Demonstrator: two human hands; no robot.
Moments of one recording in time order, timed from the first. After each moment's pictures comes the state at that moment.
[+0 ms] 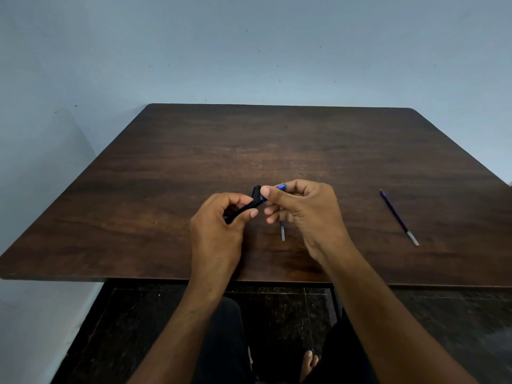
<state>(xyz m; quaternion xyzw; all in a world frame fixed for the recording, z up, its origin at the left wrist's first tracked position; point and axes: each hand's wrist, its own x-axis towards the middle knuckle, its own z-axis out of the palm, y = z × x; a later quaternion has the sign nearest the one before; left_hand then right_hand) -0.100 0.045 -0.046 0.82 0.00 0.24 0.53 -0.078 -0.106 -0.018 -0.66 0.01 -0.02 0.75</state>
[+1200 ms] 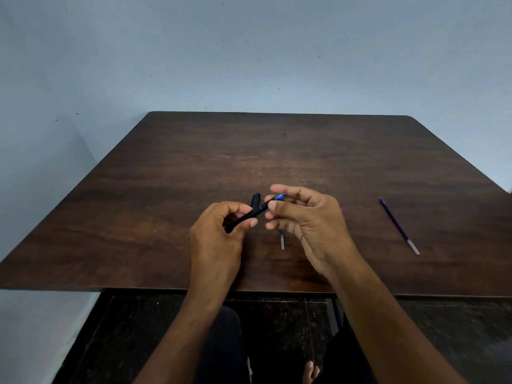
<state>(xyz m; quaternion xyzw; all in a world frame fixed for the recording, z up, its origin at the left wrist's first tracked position) -0.101 0.044 -0.045 0.82 0.00 0.23 0.52 -0.081 -0.113 -0.020 -0.59 0.01 0.01 0.81</state>
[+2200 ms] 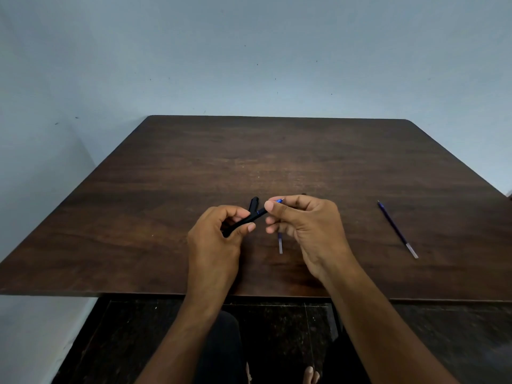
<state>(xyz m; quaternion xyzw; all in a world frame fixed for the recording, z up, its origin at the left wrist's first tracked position) -0.101 0.044 -0.045 0.82 0.00 0.25 0.51 -0.081 -0.110 -0.021 -0.61 0.03 -0.02 0.79</state>
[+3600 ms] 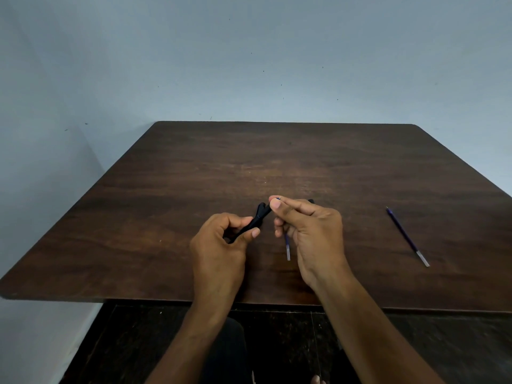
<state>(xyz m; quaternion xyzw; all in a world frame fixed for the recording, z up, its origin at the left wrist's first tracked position) -0.104 0.045 -0.043 0.80 0.03 0.24 0.55 -0.083 -0.091 -0.023 -0.56 0.04 -0.07 0.82</state>
